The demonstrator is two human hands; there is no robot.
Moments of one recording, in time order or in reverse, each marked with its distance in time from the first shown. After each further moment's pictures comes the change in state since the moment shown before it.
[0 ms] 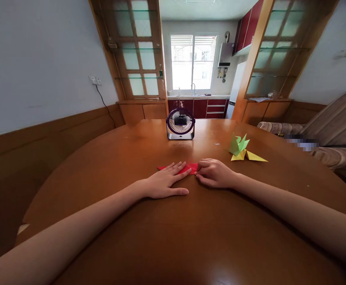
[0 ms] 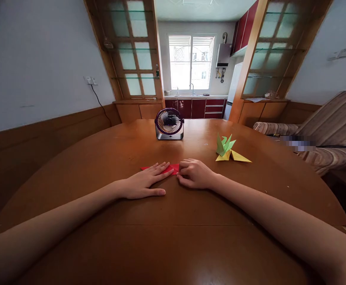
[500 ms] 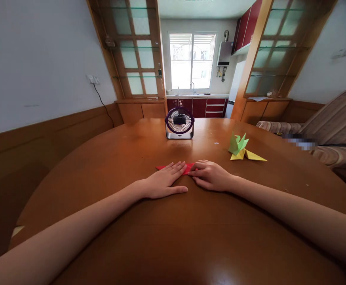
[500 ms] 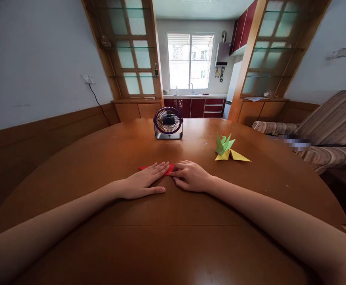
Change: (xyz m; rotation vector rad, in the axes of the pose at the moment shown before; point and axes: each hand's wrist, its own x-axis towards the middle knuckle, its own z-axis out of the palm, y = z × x) left_hand 0.003 -0.002 0.002 0.003 0.007 -0.013; right_hand 0.005 -0.009 0.006 -0.028 -0.014 0.006
